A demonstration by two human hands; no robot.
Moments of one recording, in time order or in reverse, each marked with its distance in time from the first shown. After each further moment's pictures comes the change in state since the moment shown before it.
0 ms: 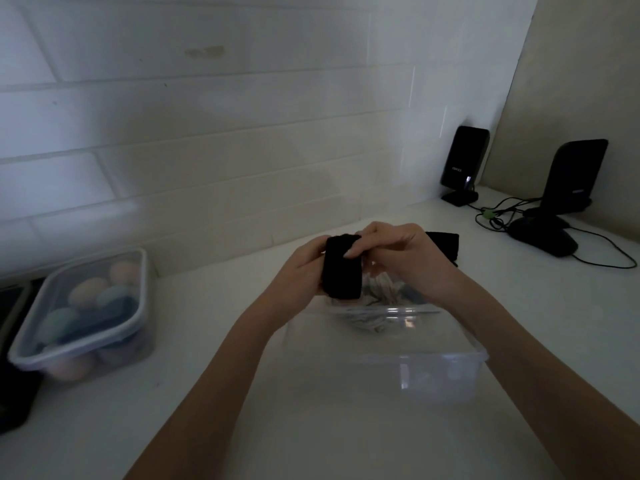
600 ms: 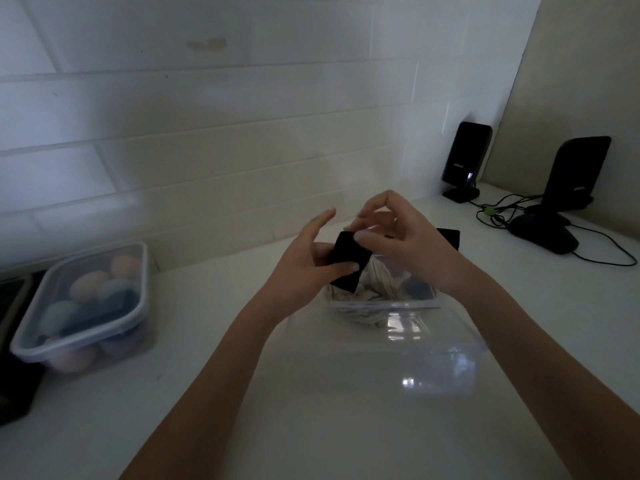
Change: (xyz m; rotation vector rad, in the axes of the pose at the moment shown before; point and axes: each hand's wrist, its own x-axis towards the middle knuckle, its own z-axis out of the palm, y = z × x) left_hand 0.000 -0.003 -0.004 0.057 0.020 0.044; right_hand 0.001 -0.016 -0.003 -0.184 0.042 0.030
